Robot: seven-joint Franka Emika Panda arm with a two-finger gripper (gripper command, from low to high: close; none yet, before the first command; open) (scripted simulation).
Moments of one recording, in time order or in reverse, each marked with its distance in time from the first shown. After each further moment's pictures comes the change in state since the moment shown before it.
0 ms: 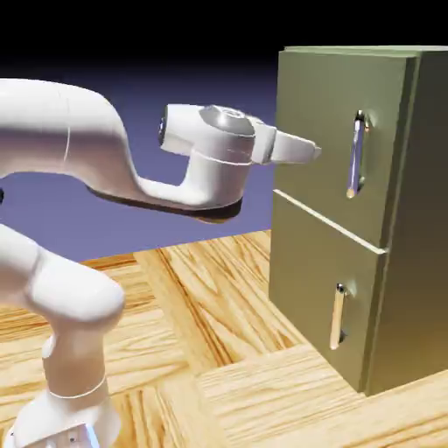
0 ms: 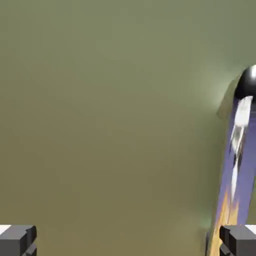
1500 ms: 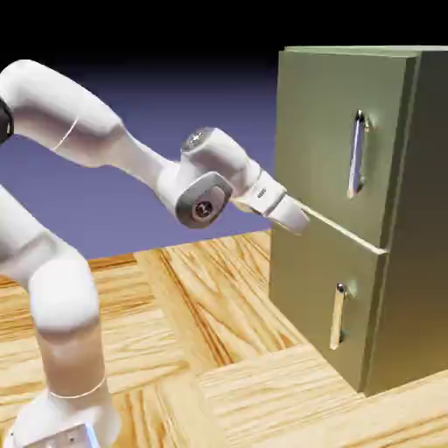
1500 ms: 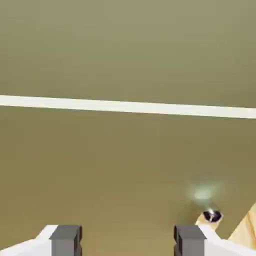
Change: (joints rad) arm -0.594 0.234 0.663 -0.324 1.957 0.082 -1.510
